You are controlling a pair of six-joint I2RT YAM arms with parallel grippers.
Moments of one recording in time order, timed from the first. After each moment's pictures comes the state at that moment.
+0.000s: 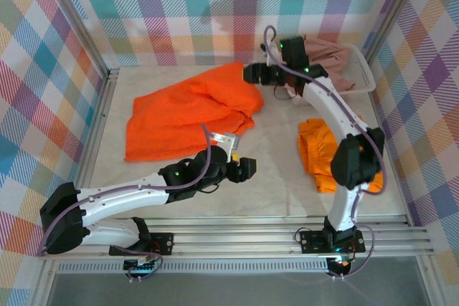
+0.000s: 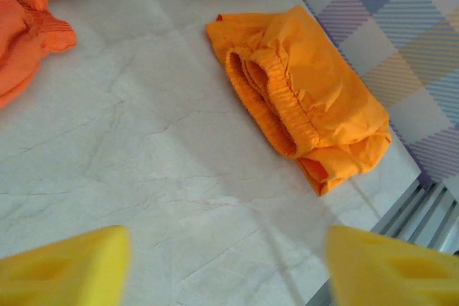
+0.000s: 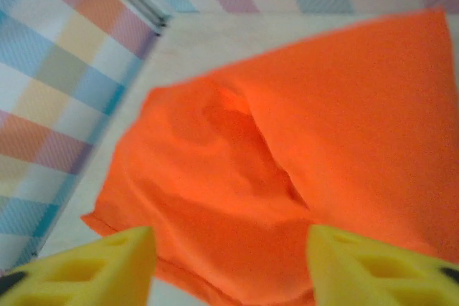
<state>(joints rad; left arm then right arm) -1.07 1.21 0.80 -0.07 -0.19 -0.67 0.36 1.82 1.75 -0.57 -0.45 0.28</state>
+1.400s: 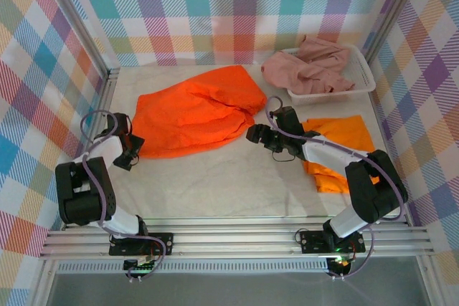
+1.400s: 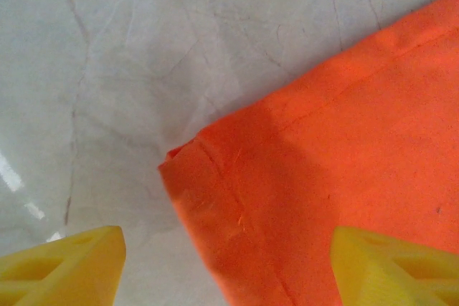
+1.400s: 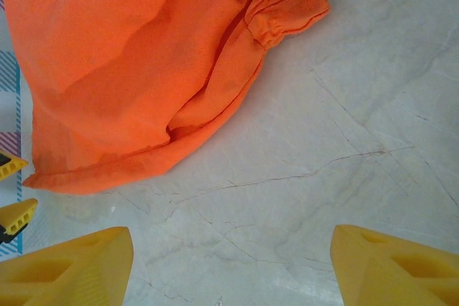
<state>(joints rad) 0.21 1.54 0.84 -0.49 -0.08 -1.00 0.50 1.54 0.85 -0.09 -0.30 0.77</state>
